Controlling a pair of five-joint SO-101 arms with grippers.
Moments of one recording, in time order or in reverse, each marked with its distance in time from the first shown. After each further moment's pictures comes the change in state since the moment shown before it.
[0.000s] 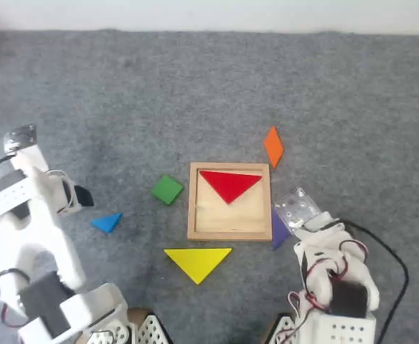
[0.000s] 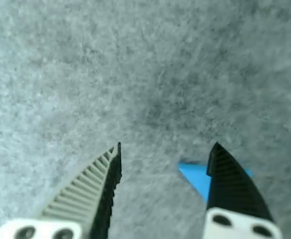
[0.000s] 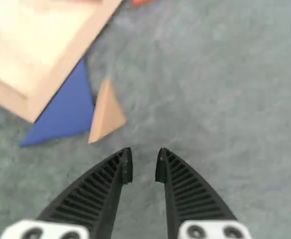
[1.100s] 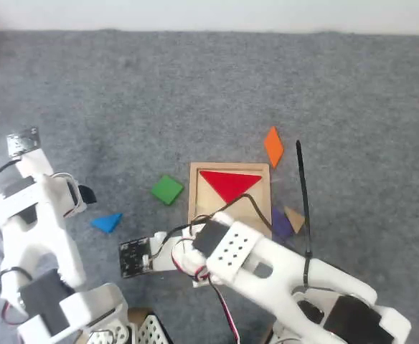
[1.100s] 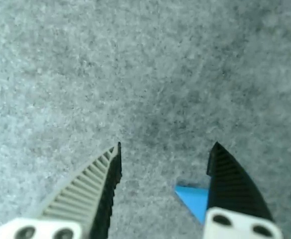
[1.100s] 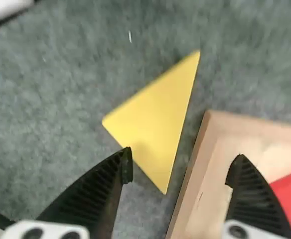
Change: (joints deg) left arm 1.3 0.5 5.6 -9.9 2.9; right arm -62.7 84.8 -39.2 -11.3 1.8
